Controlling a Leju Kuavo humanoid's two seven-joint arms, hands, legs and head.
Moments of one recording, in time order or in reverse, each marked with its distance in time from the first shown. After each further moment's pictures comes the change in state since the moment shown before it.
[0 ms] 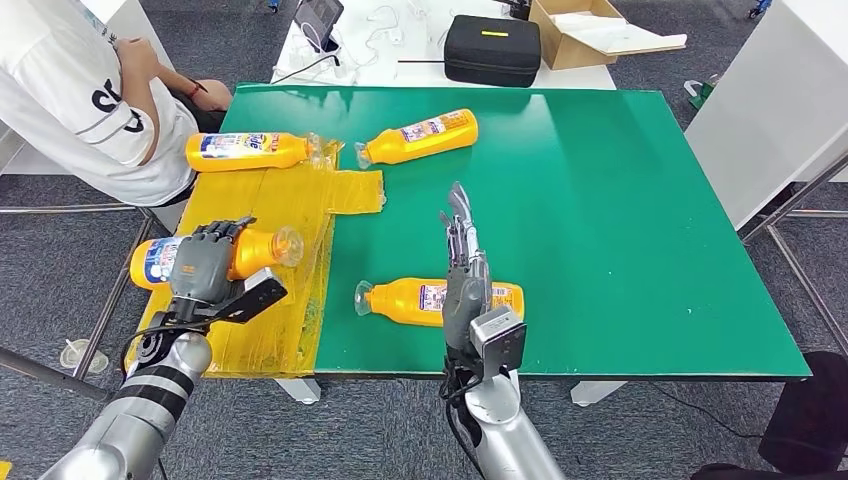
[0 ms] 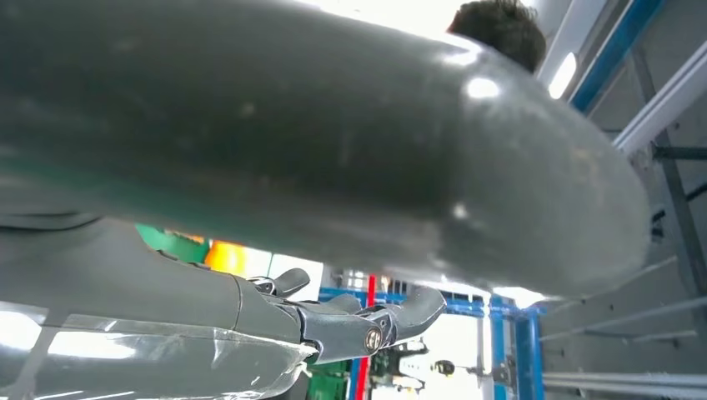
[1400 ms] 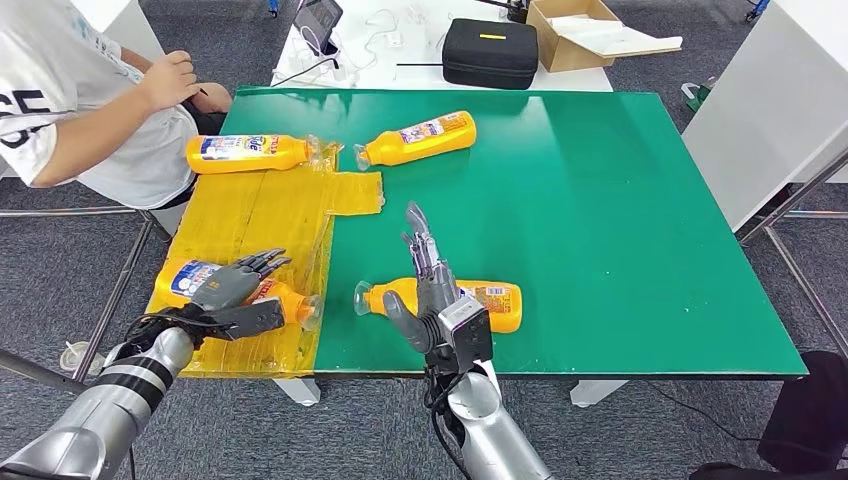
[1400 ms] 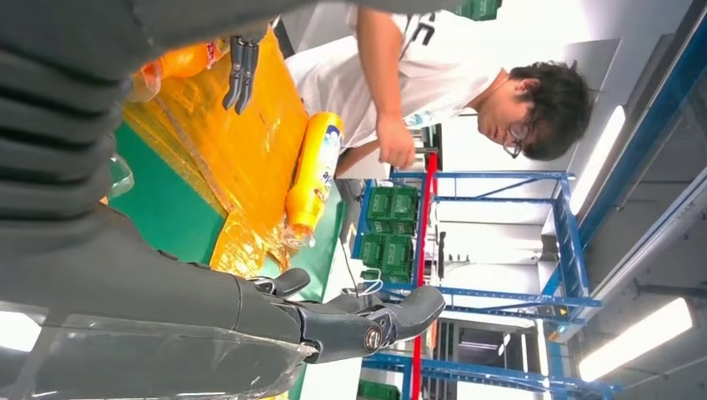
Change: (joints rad) left arm -0.078 0.109 -0.184 0.129 0.109 -0.590 -0.030; right arm -0.037 0.029 0.015 0.157 -0.021 0.094 0.028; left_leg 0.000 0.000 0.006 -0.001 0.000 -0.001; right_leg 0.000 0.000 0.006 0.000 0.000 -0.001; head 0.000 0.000
